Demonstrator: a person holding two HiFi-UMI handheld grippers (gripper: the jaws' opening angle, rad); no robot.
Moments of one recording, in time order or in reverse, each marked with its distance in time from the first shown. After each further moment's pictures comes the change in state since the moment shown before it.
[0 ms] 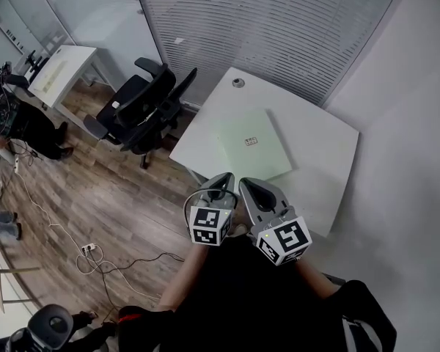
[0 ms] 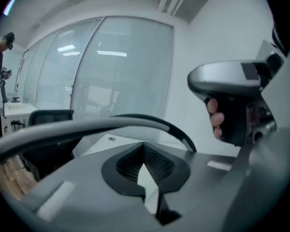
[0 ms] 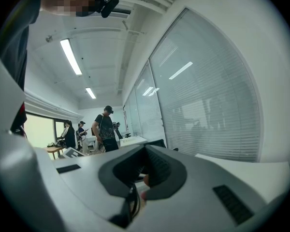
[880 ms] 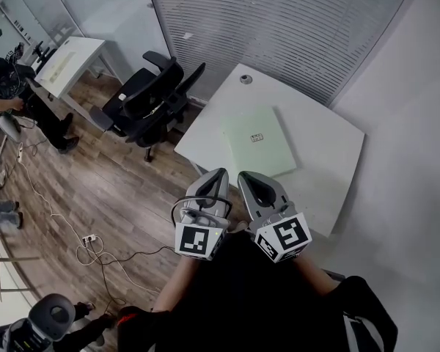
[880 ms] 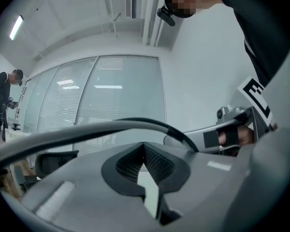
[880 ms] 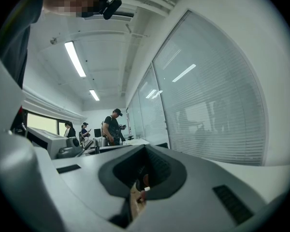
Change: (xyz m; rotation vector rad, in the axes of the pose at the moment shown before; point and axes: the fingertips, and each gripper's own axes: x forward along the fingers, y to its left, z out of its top) left arm -0.076 -0.011 0.101 0.123 -0.343 0.054; right arm 0.007 0.014 0.012 -0.026 -0.033 0.038
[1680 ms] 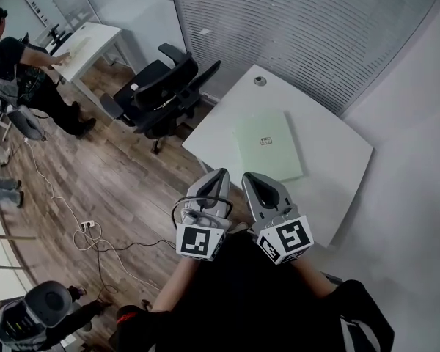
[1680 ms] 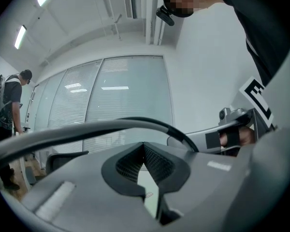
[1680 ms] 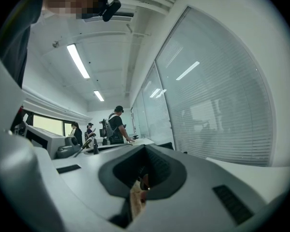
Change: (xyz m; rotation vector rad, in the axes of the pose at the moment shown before) left arm -0.005 0.008 -0.002 -0.009 0.024 0.104; right arm 0.004 -0.003 -0.002 0.013 0.004 0.061
